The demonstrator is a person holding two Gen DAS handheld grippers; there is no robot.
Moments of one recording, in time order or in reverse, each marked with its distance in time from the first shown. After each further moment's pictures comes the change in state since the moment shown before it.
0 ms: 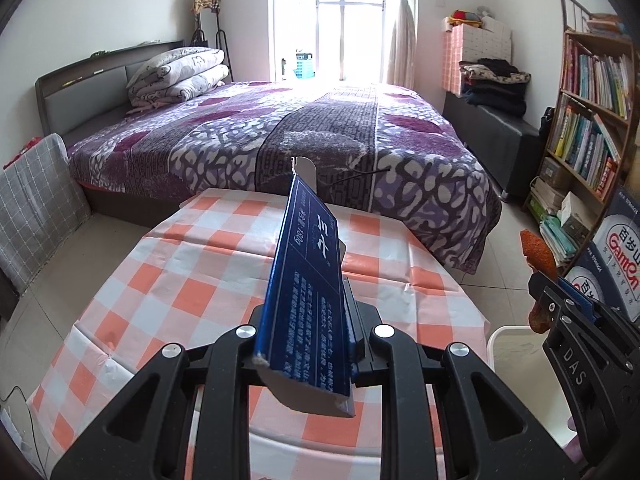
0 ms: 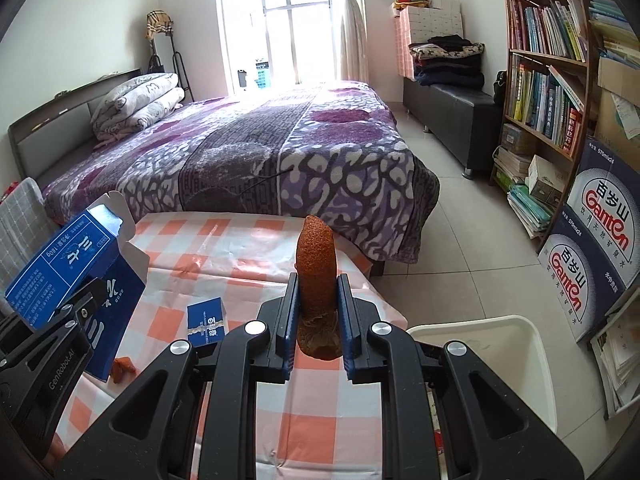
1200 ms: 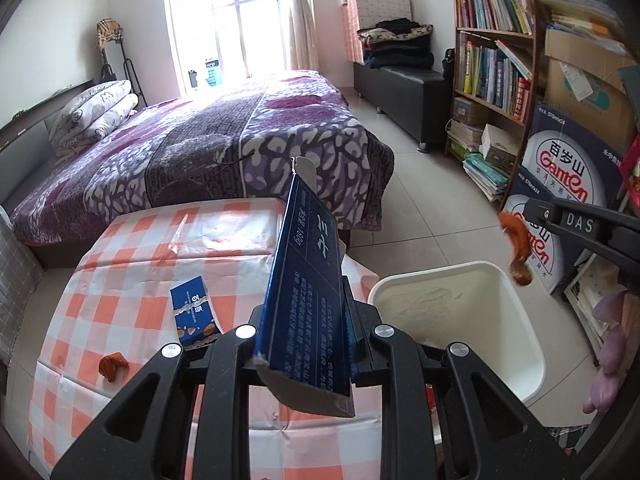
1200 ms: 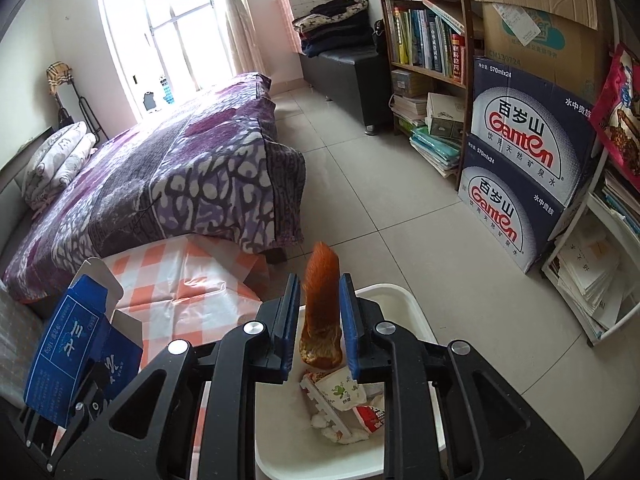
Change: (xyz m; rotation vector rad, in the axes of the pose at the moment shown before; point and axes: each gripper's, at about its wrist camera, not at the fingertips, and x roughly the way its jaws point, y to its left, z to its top) left arm -0.023 -0.147 -0.039 0.264 0.032 -0.191; right arm -0.025 -0.168 -0.004 0.308 0.074 -0.193
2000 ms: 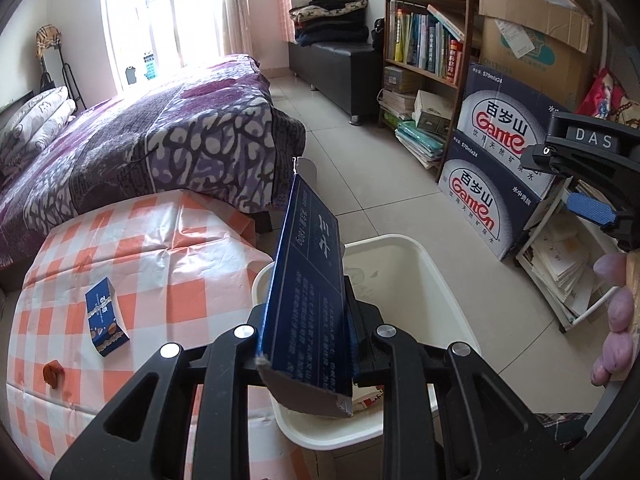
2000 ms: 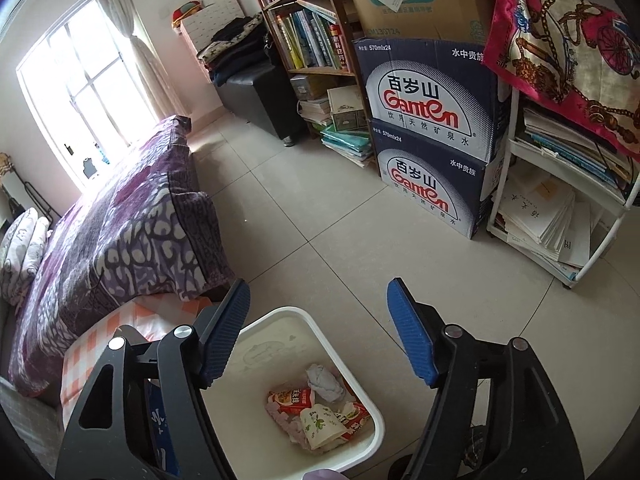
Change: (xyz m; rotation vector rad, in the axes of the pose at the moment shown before) left arm 0.020 -0.093 -0.002 0.093 0.078 -0.186; right arm -0.017 -0.113 0.008 0.291 -0.042 -0.136
